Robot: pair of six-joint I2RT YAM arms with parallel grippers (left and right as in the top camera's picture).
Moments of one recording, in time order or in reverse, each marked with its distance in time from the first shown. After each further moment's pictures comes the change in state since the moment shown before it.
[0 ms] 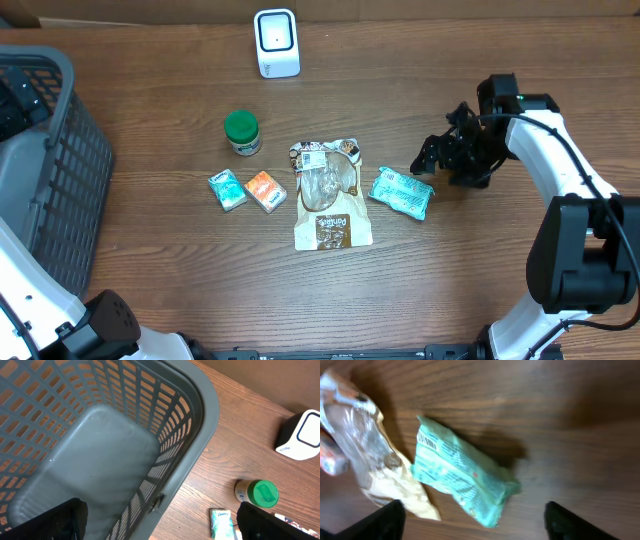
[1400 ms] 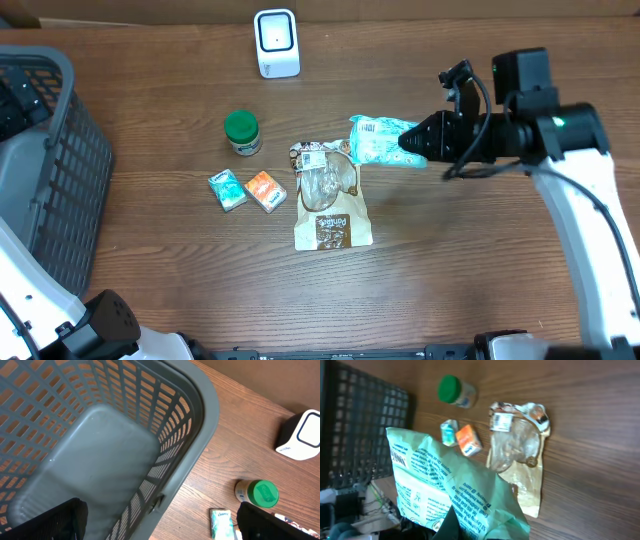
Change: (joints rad) left arm 0.000 0.000 0.000 0.000 0.000 0.000; right arm 0.130 -0.403 0.143 -0.035 -0.243 0.002
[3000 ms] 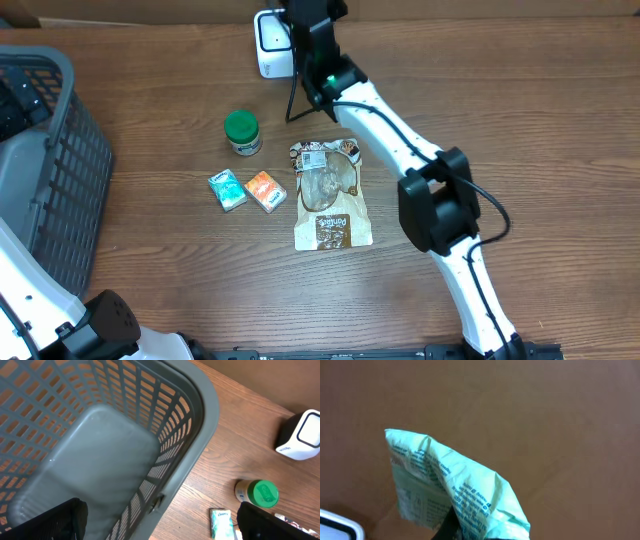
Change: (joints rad) left arm 0.000 0.000 0.000 0.000 0.000 0.000; right arm 0.438 1.042 0.732 1.378 1.235 -0.839
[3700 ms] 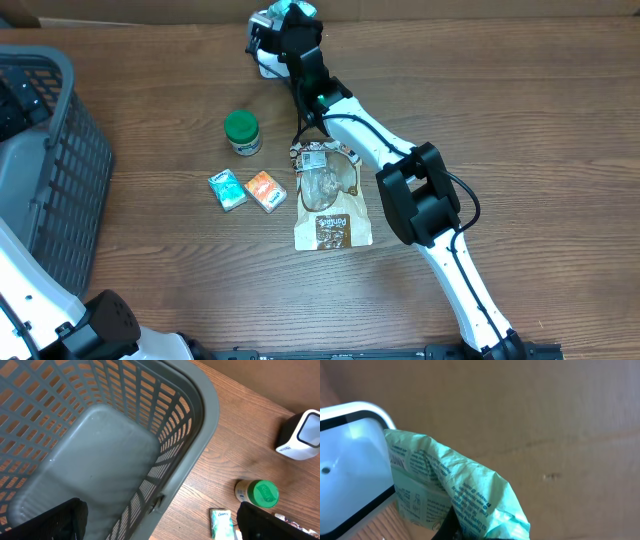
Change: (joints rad) left arm 0.000 0.000 0.000 0.000 0.000 0.000; right arm 0.013 0.135 0.001 0.019 -0.132 -0.539
